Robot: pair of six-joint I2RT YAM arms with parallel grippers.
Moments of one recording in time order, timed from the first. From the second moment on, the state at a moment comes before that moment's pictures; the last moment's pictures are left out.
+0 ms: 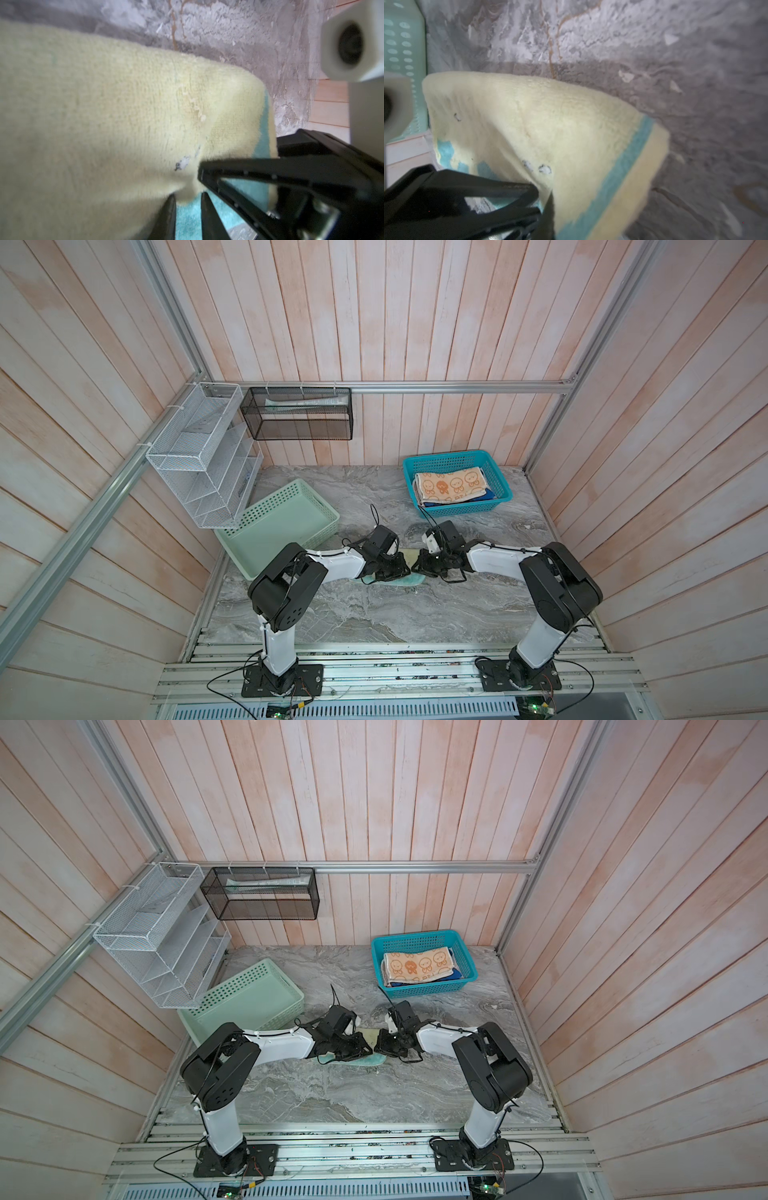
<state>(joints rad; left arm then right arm) -0.71 1.86 1.01 -0.08 0.41 -0.82 0.57 1.75 0.89 -0.21 -0.40 0.70</state>
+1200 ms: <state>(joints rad) -0.36 1.77 1.27 -0.19 0.43 -0.56 0.16 2.21 2.24 -0.97 -0.25 -0.01</state>
